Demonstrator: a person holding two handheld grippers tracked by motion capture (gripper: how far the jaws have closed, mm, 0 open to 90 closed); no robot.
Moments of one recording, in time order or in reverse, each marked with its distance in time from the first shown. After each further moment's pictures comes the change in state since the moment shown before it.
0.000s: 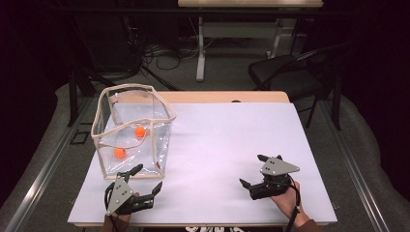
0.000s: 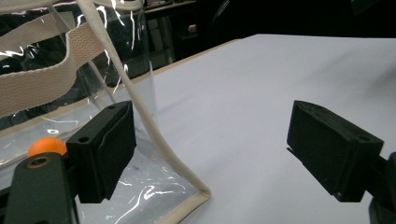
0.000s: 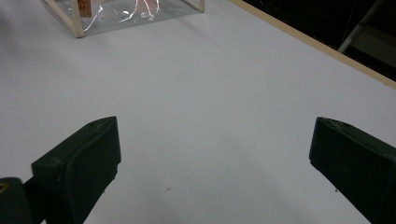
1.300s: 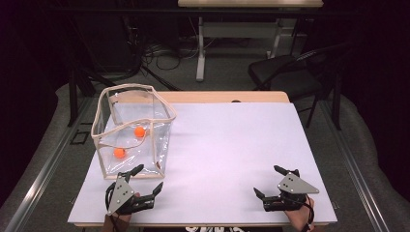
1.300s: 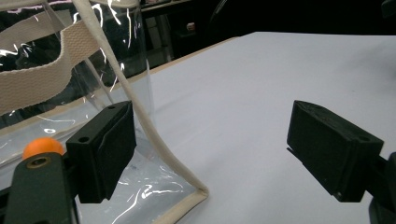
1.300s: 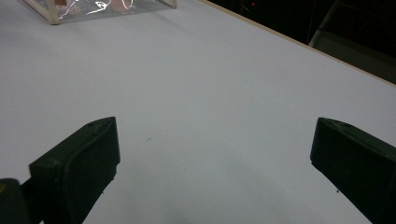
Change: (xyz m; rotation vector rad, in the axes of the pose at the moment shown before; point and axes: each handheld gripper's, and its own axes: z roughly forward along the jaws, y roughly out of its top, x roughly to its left) left arm -0.001 0.000 0.001 0.007 -0.007 0.004; right arm 0.002 -0.050 -0.030 -0.071 -0.111 0.030
